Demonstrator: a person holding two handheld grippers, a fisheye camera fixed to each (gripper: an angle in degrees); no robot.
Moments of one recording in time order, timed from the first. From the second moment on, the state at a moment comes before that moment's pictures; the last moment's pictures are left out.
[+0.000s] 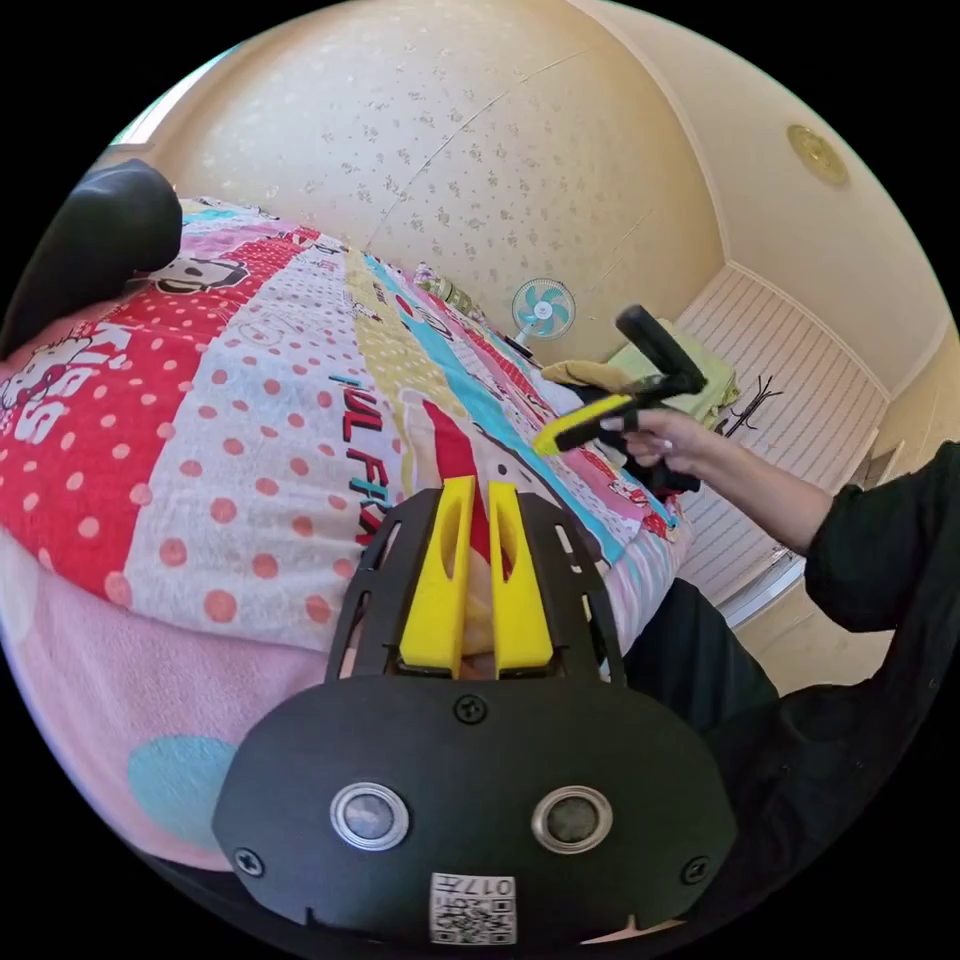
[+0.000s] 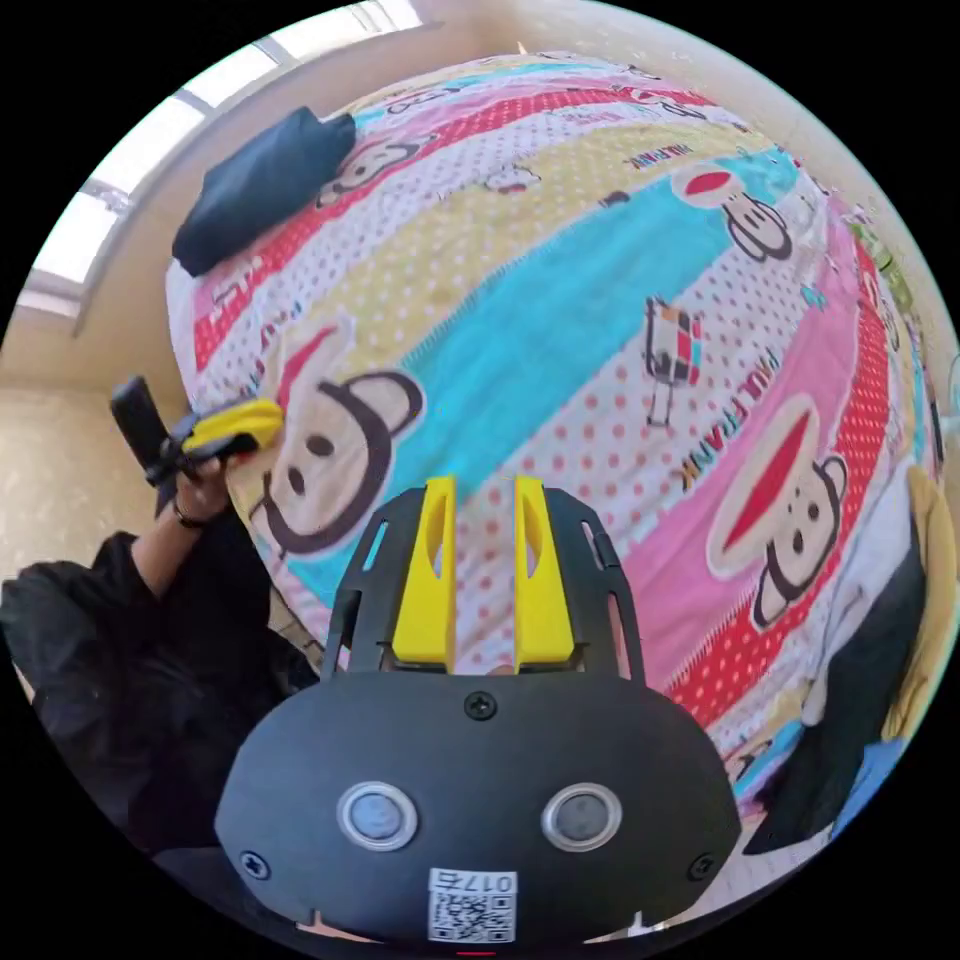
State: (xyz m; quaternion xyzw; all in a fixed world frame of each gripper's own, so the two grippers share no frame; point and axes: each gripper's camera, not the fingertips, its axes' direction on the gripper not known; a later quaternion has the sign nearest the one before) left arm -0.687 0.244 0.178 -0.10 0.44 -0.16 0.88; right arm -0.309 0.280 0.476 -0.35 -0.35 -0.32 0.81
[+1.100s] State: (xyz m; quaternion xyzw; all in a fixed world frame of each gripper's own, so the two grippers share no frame) left arm -0.581 0.158 0.313 -0.24 0.43 -0.20 0.85; right arm 0.028 0.235 0.399 0.05 -0.10 0.14 0.98
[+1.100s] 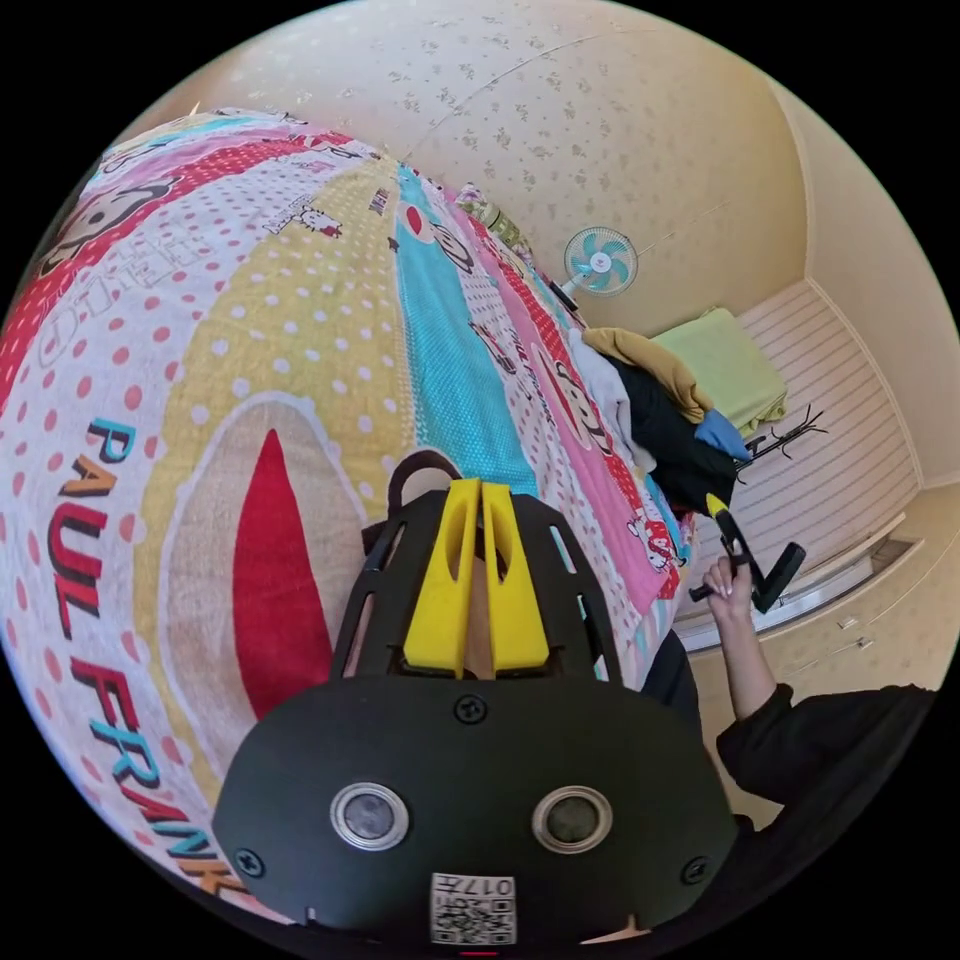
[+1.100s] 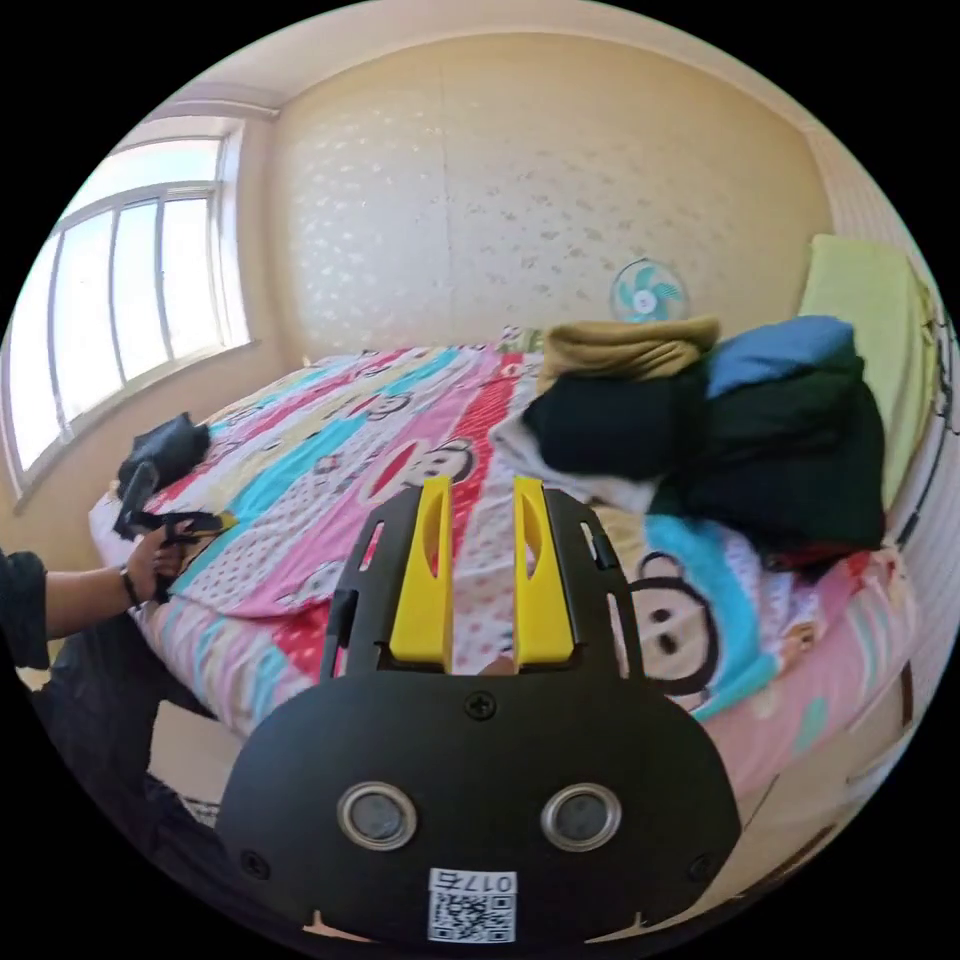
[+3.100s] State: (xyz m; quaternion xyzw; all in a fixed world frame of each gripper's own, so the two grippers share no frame) left arm -0.638 0.217 0.347 -0.20 0.47 -0.23 0.83; right arm -0.221 0.227 0.258 -0.02 -0.74 -0.11 0.66
